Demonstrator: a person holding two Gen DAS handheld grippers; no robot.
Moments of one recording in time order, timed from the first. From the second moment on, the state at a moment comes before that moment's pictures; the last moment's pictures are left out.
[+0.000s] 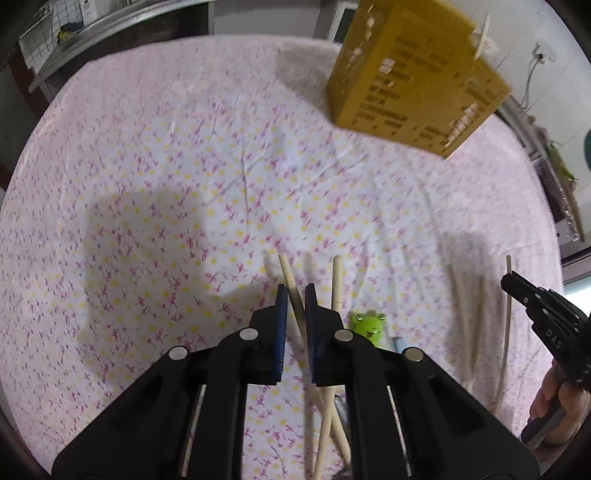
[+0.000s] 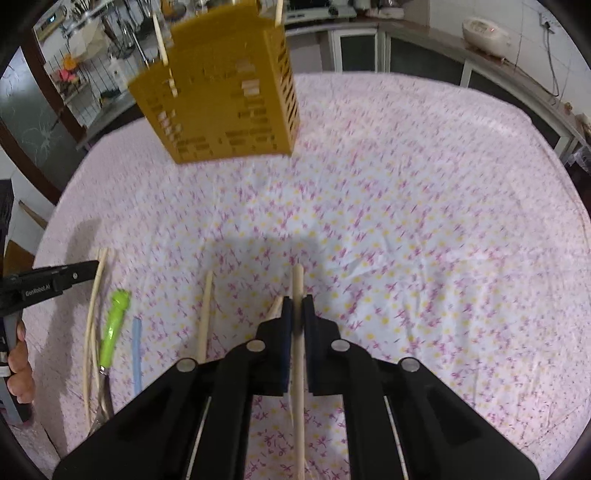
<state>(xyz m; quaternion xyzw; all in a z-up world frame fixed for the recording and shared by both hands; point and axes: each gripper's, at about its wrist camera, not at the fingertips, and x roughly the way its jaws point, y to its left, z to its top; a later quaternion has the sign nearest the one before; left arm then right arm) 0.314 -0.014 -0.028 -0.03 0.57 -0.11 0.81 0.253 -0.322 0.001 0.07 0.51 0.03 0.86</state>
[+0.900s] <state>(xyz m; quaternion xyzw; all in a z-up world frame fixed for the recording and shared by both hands) 0.303 -0.037 0.144 -0.02 0.33 -0.16 0.93 0.267 -0.337 0.145 0.11 0.25 0.02 0.96</state>
